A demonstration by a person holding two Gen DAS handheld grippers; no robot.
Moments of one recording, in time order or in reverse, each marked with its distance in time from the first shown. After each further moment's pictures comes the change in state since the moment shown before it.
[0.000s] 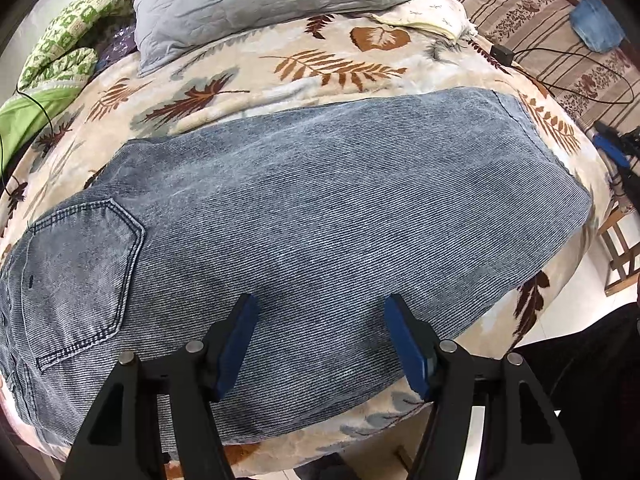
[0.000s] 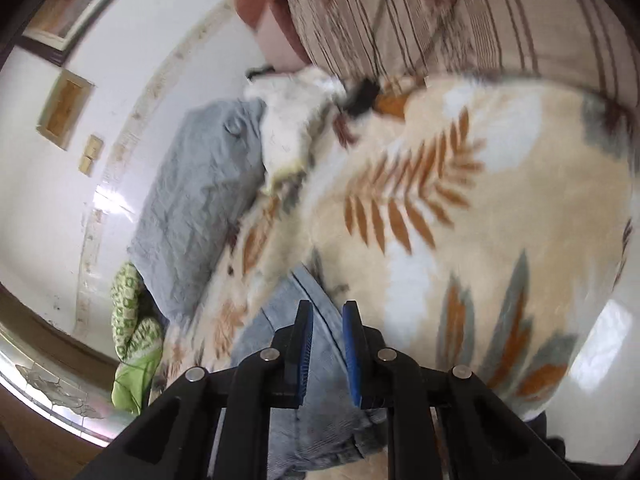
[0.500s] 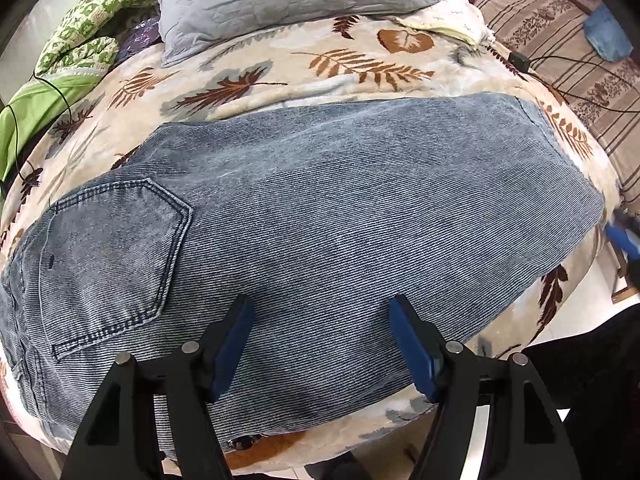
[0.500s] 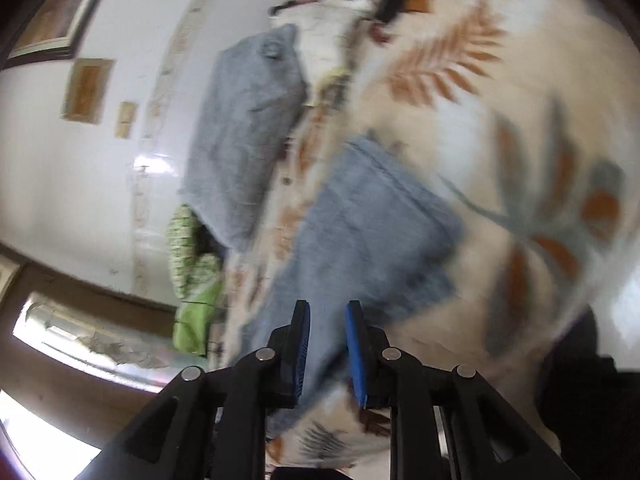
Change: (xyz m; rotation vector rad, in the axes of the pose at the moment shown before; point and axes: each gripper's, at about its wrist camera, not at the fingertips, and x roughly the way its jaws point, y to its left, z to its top) left arm -0.004 0.023 -0.010 -0.032 -0.010 0.033; right arm -0.011 -0.018 -0.075 0.182 0.357 0.155
